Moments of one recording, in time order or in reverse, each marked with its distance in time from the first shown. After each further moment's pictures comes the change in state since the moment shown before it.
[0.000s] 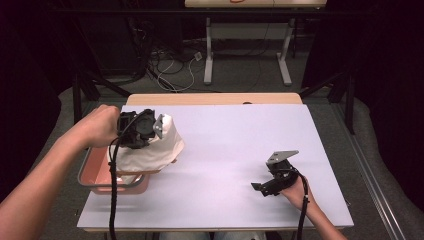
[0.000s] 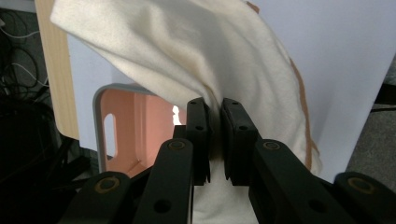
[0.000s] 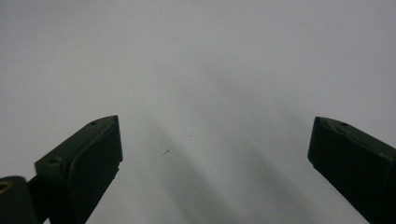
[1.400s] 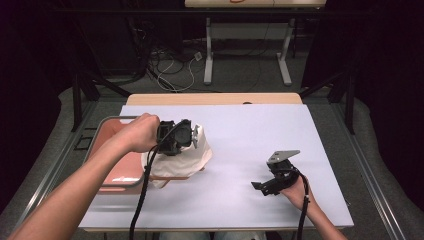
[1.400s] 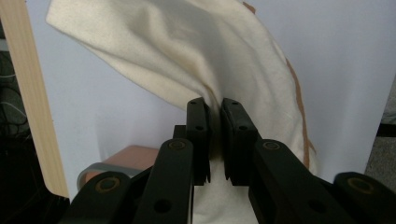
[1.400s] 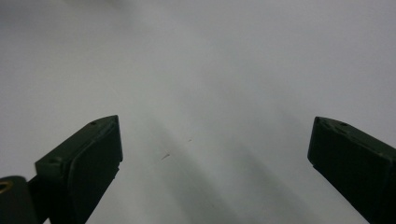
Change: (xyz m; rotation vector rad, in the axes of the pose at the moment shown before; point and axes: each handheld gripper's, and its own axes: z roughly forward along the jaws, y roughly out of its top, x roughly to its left) left arm -0.012 0.076 0.032 -0.043 -0.047 0.085; right arm 0.000 0.001 -0.003 -0.012 -0.005 0.002
